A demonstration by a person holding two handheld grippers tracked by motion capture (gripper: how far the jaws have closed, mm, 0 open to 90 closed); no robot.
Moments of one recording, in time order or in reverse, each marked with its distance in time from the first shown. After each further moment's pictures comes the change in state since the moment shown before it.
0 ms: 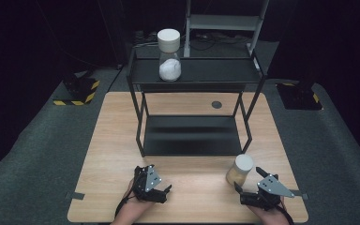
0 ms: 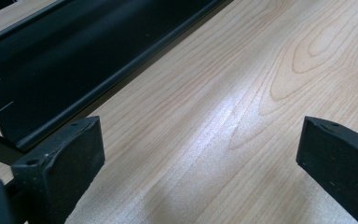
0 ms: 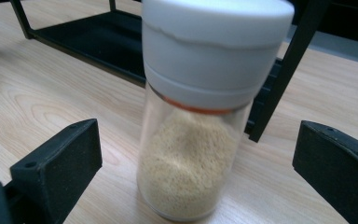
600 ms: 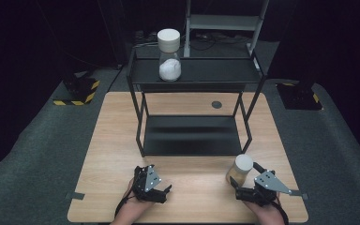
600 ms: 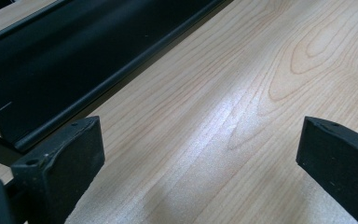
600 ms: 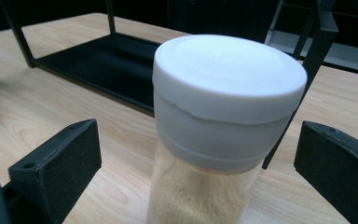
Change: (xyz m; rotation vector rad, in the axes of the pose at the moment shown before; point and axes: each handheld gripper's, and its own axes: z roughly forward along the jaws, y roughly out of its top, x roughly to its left) left arm 0.002 -0.001 0.000 -0.003 -0.007 -0.002; right arm 0.009 0.010 0.010 -0.047 -0.014 0.048
